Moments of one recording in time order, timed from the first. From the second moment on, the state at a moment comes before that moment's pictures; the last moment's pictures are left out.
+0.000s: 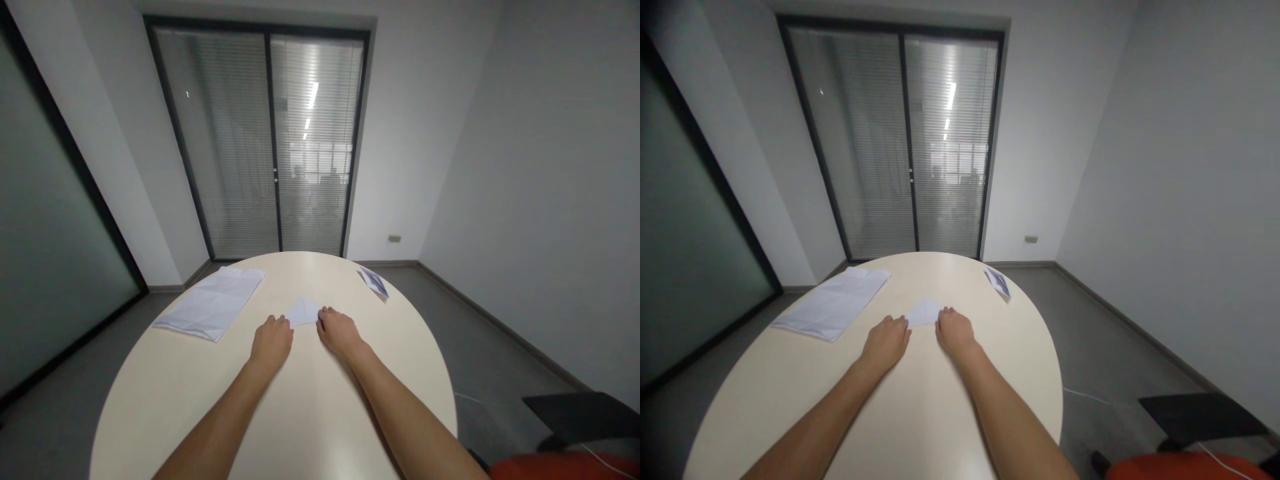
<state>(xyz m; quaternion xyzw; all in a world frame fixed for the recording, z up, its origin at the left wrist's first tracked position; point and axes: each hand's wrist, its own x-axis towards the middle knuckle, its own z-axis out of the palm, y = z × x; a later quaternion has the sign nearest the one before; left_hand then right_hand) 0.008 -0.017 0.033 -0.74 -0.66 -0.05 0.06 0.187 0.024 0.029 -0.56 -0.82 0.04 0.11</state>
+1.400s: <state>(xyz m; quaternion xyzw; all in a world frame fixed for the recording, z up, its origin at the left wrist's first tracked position) -0.015 -0.006 0.027 -0.76 -0.64 -0.09 0.02 0.195 0.028 0.031 -0.57 -0.81 0.04 0.14</state>
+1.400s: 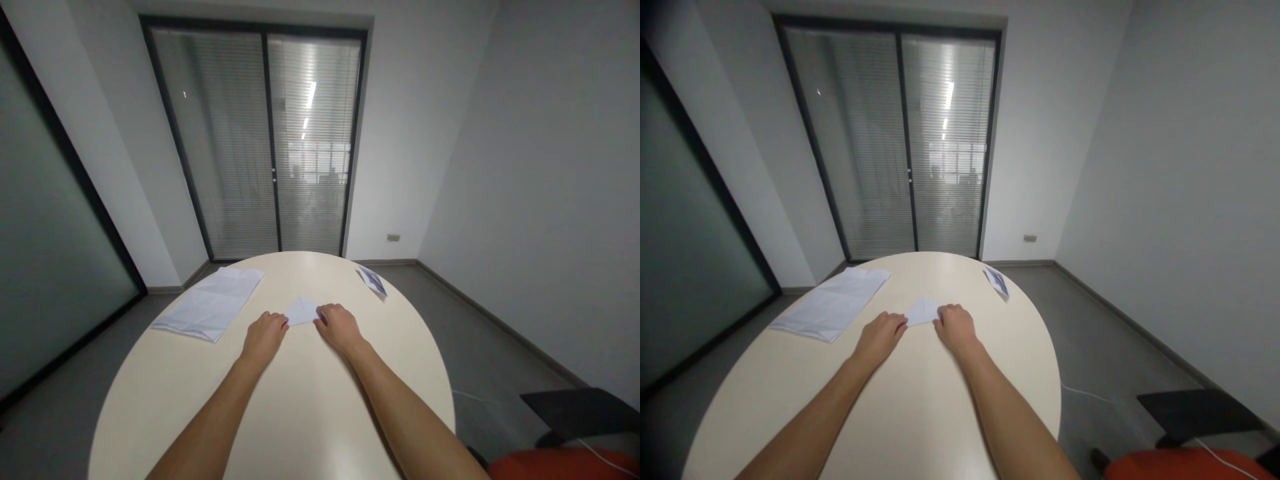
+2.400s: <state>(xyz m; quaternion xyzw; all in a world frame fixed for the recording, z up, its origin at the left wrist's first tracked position) -0.012 -0.008 0.032 -0.73 -0.68 -0.09 0.02 0.207 0.036 0.028 -0.55 -0.82 0.05 0.14</state>
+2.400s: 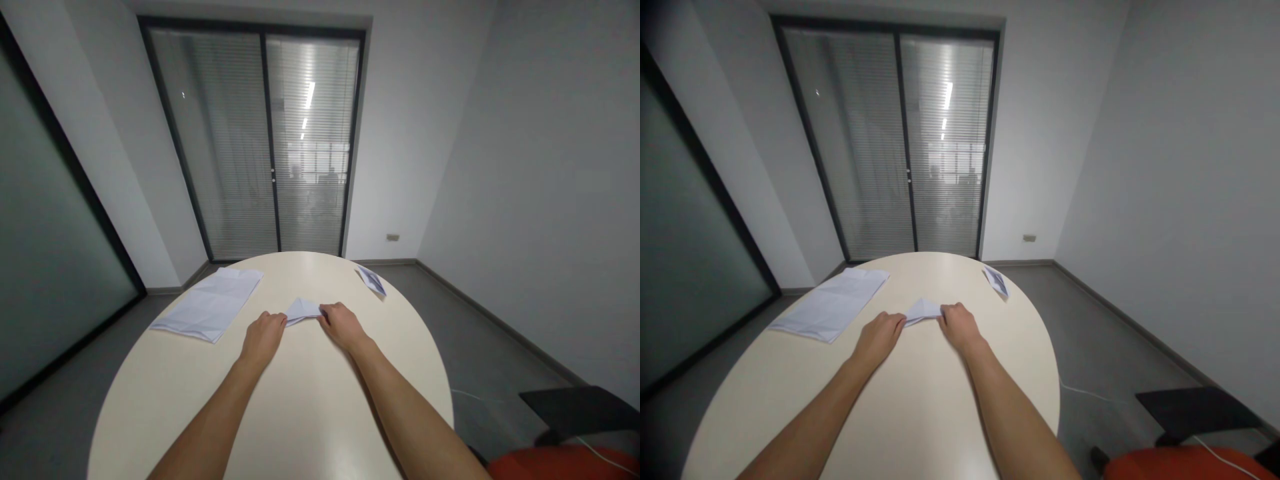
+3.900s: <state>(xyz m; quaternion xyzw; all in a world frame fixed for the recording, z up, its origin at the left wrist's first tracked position) -0.016 -0.001 0.020 -0.71 -0.69 -0.12 0.04 0.217 0.062 0.006 -0.58 -0.70 0.13 0.39</state>
